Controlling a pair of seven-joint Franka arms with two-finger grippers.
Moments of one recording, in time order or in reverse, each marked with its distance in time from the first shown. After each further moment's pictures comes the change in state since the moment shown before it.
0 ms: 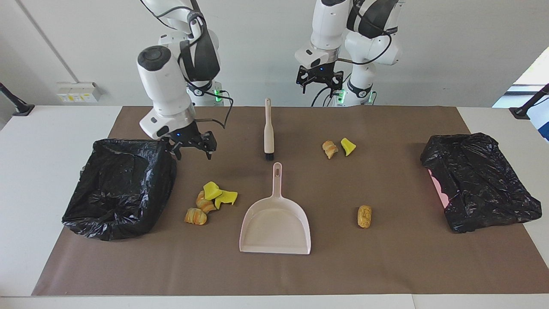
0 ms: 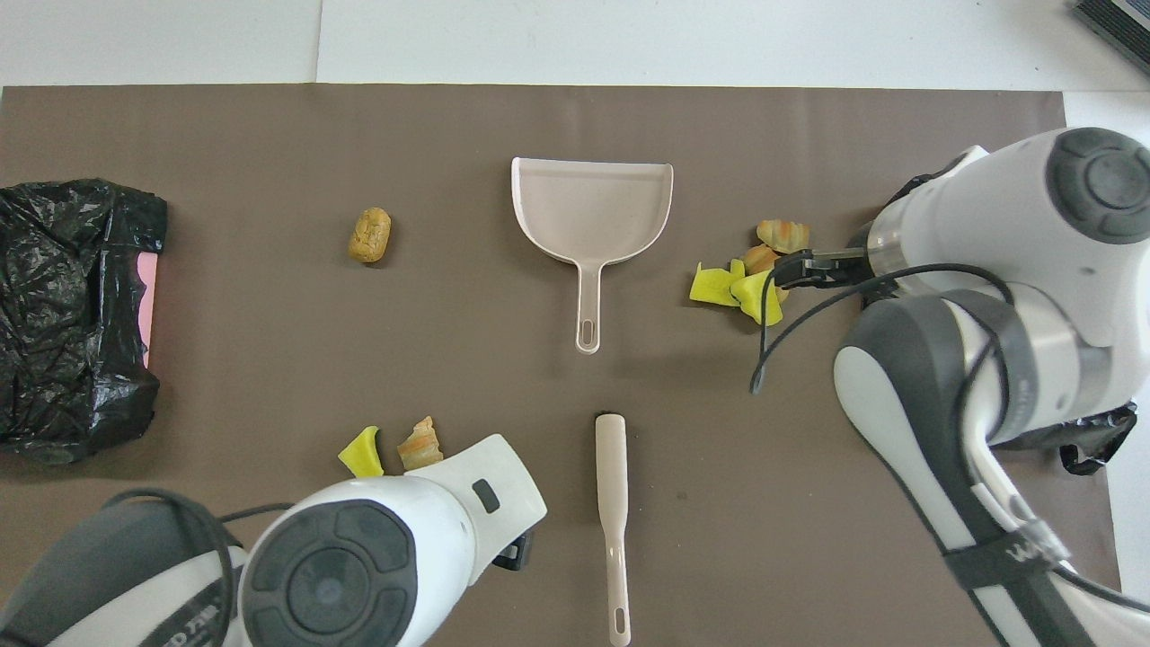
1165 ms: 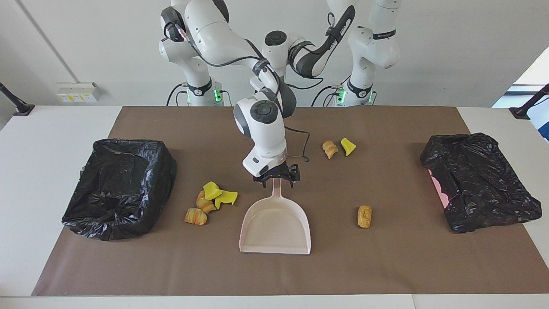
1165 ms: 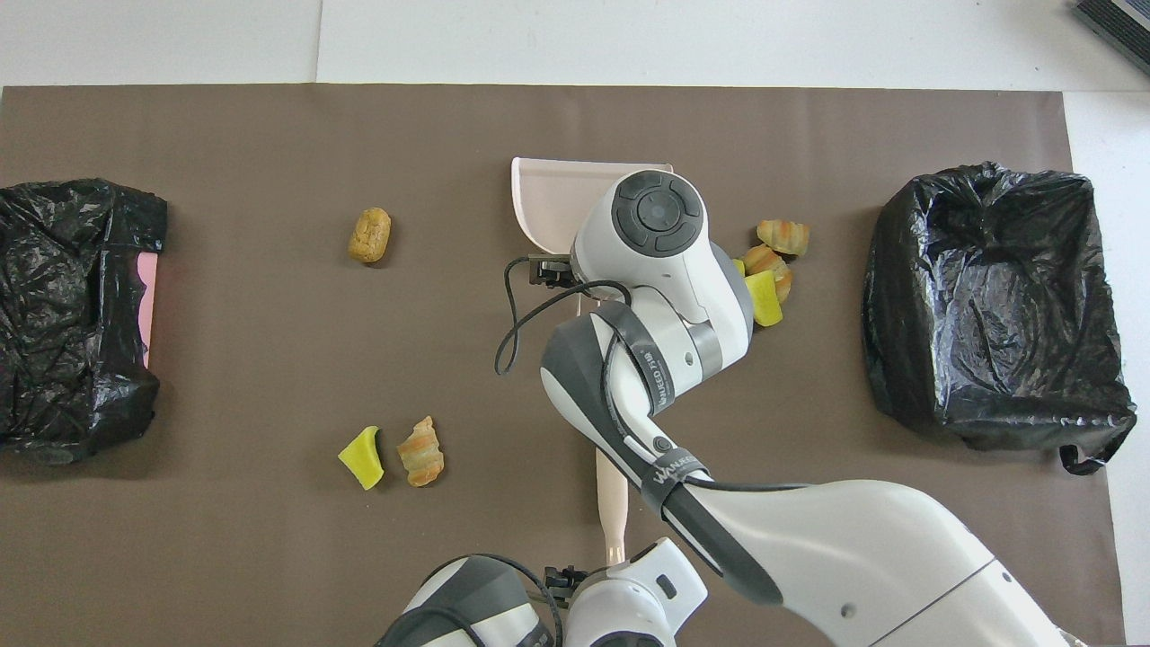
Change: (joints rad) left arm -0.331 0.264 0.001 -0.176 -0.008 0.515 -0.353; right arm 0.230 0.376 0.053 0.292 0.036 0.105 0.283
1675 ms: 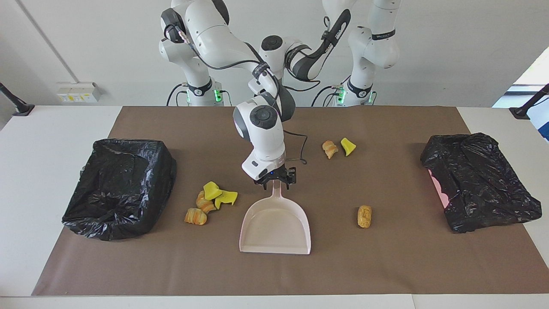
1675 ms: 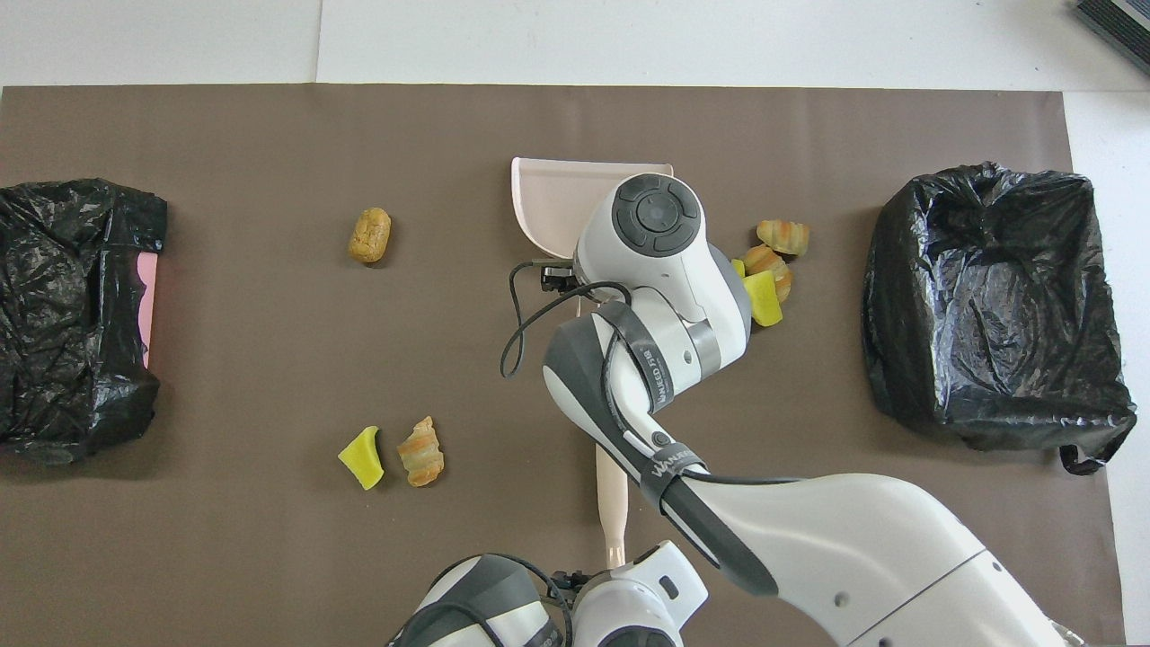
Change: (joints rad) left arm -0.010 0.035 0.000 0.000 0.000 0.000 -0.003; right arm -0.003 0.013 0.000 -0.009 0.000 -0.004 -0.015
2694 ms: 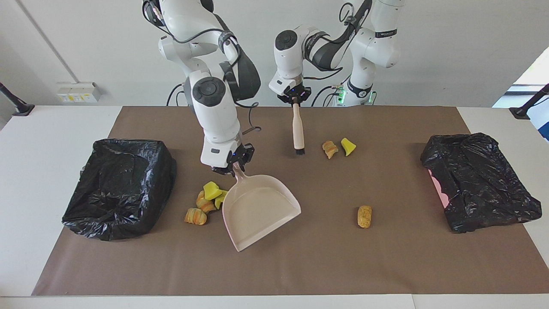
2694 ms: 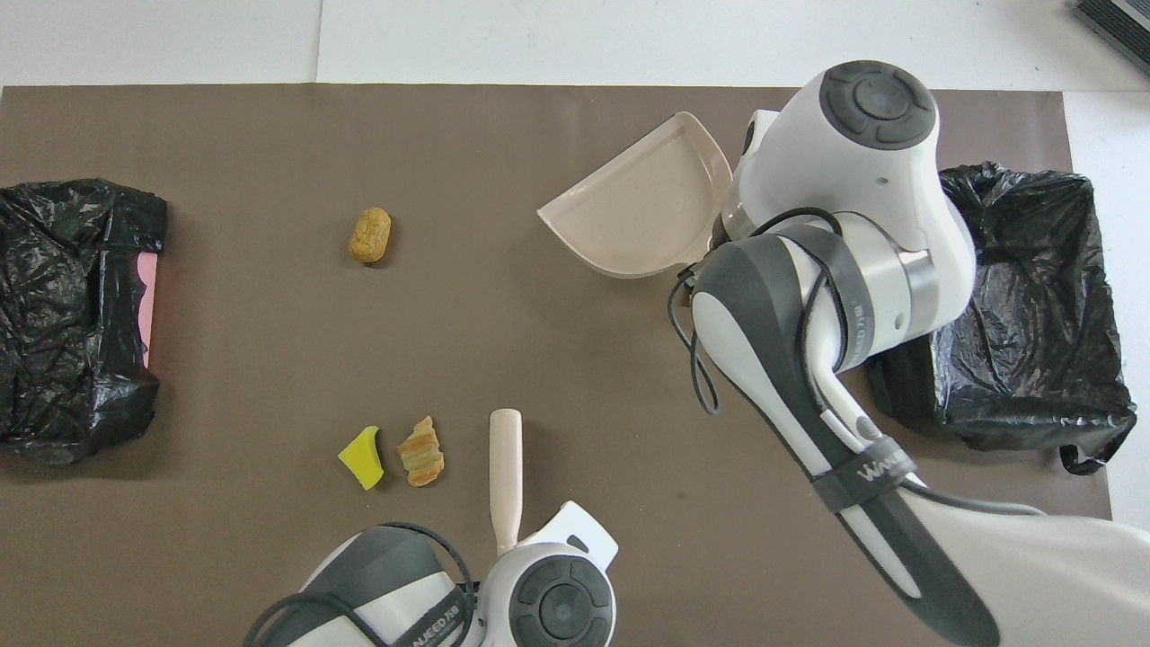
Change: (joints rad) left arm 0.141 -0.187 0.042 0.018 0.031 -0.470 -0.070; right arm -0.186 -0.218 -0.004 0.032 0.007 -0.430 -0.885
